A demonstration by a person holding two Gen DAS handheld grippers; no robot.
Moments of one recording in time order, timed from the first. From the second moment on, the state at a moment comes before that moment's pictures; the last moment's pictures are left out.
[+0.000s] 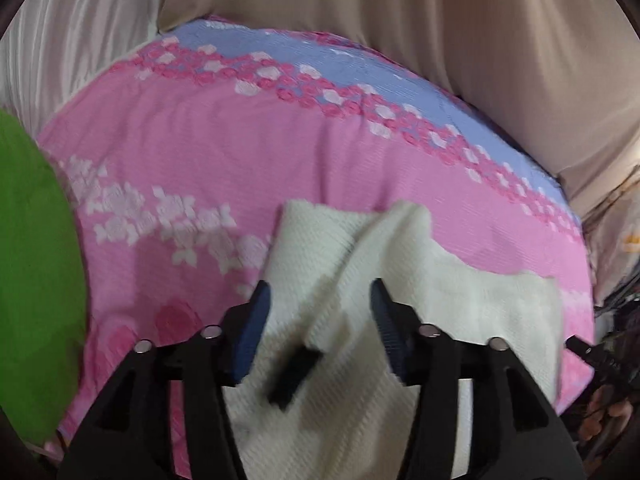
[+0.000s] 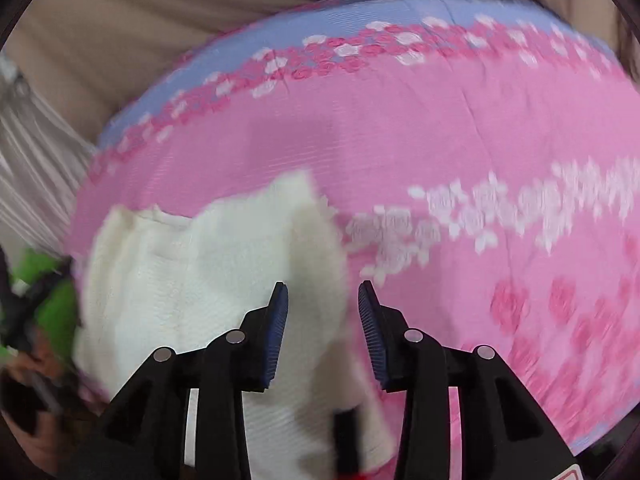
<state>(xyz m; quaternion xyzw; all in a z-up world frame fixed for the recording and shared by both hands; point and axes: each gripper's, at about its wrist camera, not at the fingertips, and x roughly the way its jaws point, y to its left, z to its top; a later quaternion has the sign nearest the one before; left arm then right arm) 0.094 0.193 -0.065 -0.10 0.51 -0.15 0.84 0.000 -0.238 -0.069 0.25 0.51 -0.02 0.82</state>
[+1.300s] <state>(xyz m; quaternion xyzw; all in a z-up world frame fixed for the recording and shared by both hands) 0.081 0.210 -0.113 -0.14 0.60 -0.14 0.77 -0.013 -0.231 -0.075 0.38 0.47 0.05 0.80</state>
